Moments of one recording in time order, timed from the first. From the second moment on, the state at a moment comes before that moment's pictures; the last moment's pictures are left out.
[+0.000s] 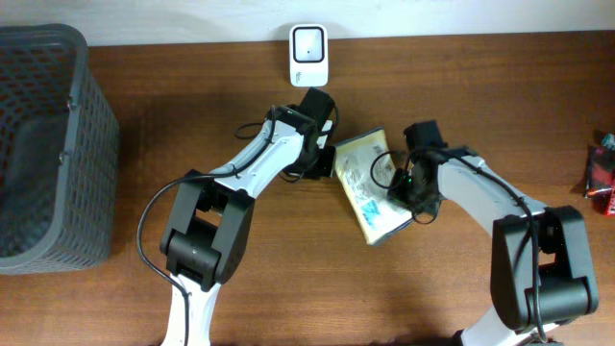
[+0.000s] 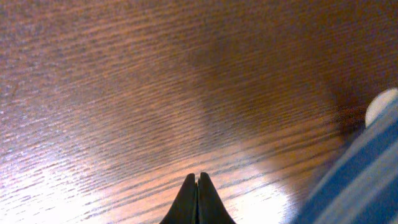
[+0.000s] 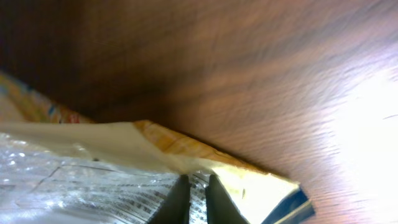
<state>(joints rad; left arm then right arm) -0.52 2.21 1.70 -0.87 0.17 -0.29 0.15 1.79 1.07 -0.70 -0.07 0.57</state>
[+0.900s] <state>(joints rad) -0.51 2.03 1.71 -0.85 0.03 -0.29 0.16 1.98 1.28 -0.55 -0.32 0.54</state>
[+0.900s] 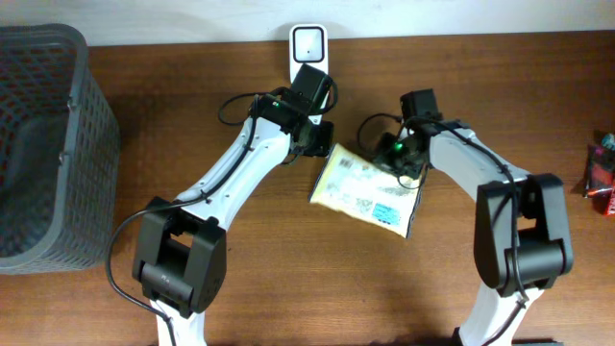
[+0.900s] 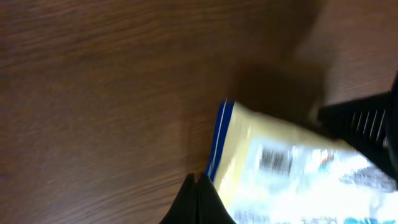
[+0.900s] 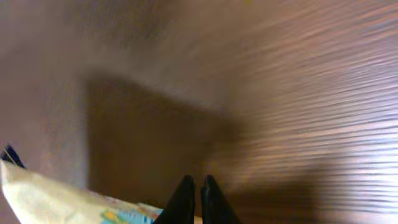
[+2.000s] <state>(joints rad) -0.59 2.14 1.63 -0.95 0.31 -0.27 0.13 1.92 1.29 -0.98 -0.37 0.20</state>
